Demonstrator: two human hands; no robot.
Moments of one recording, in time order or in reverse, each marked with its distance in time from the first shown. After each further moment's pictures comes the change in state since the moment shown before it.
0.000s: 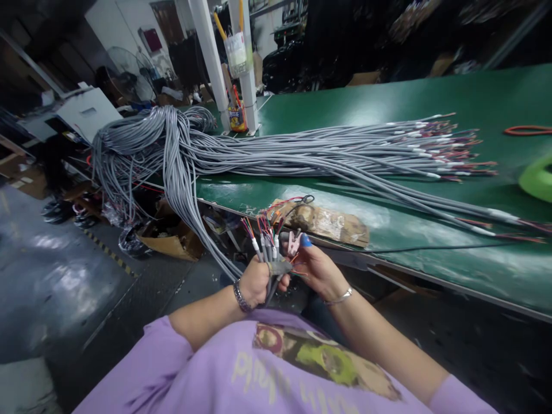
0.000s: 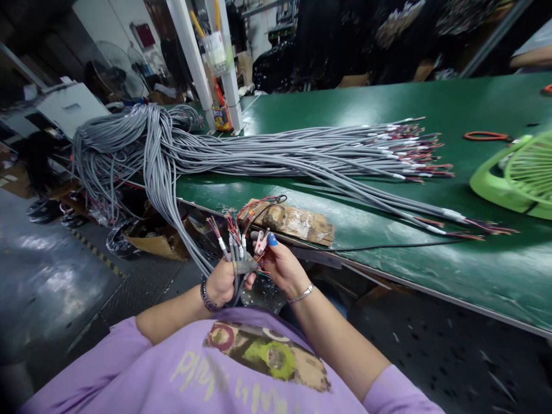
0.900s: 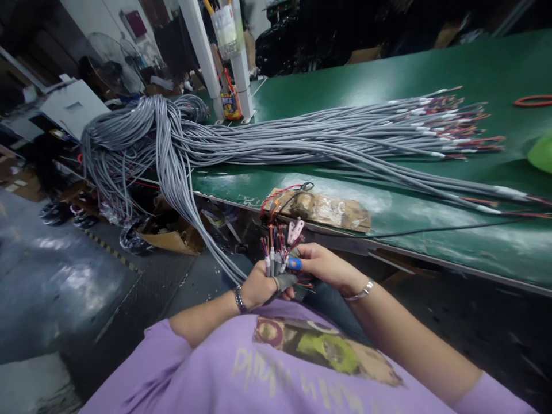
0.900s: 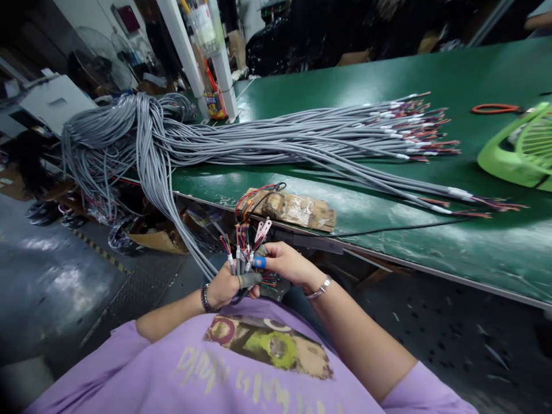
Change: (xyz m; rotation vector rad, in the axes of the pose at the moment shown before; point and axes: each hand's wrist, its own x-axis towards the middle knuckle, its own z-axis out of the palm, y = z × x) left_hand -0.019 -0.018 -0.013 0.294 -0.130 0.000; right_hand -0.025 -0.015 -0.002 -0.589 -0.163 0.102
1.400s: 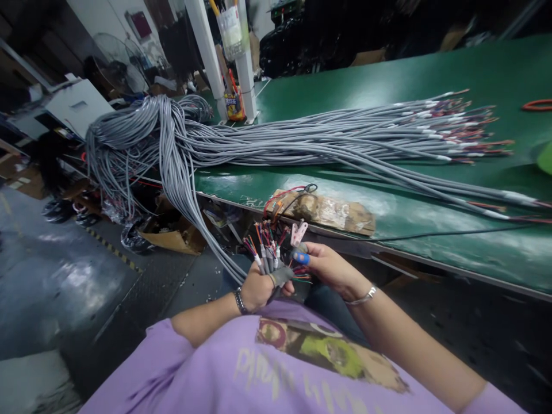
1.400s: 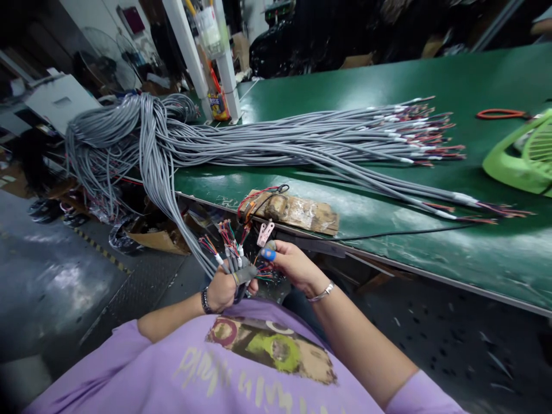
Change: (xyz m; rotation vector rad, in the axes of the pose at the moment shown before) left_hand -0.003 0.001 0.003 -0.115 0.151 0.068; right_hand 0.000 0.012 -0.003 0.245 0.152 -0.025
